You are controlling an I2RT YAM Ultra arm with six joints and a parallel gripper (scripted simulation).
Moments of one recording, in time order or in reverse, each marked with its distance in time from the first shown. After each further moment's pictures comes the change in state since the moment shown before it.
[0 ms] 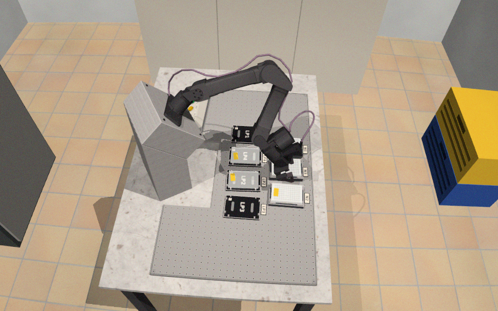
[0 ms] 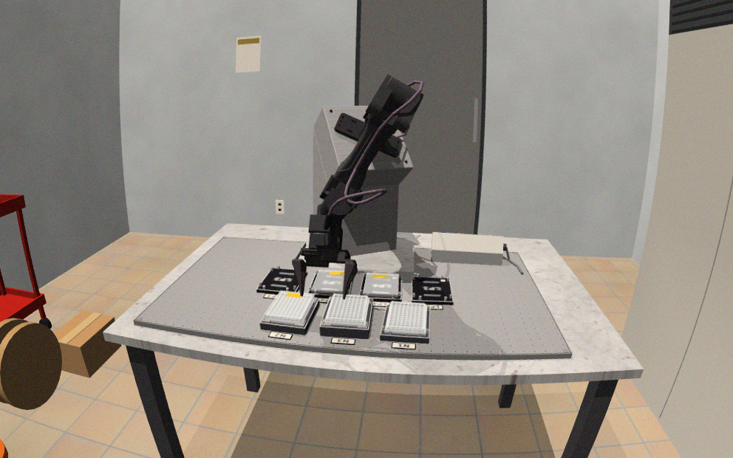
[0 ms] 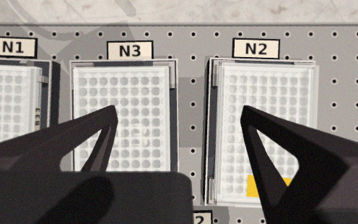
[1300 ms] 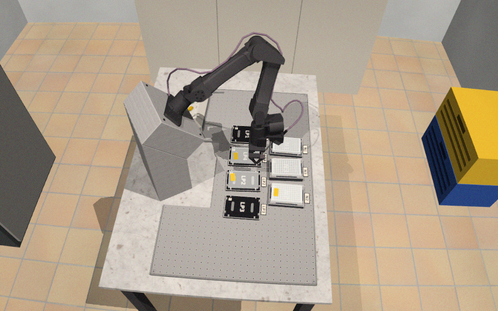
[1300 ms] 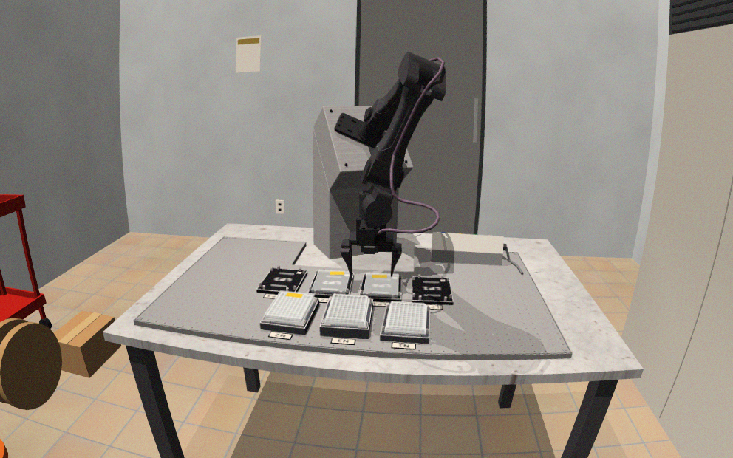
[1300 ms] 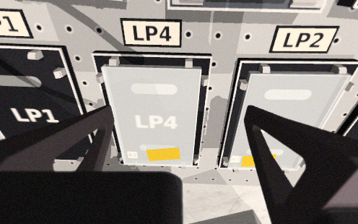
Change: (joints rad) arm 0.232 -0.329 -0.170 -0.751 0.023 -0.148
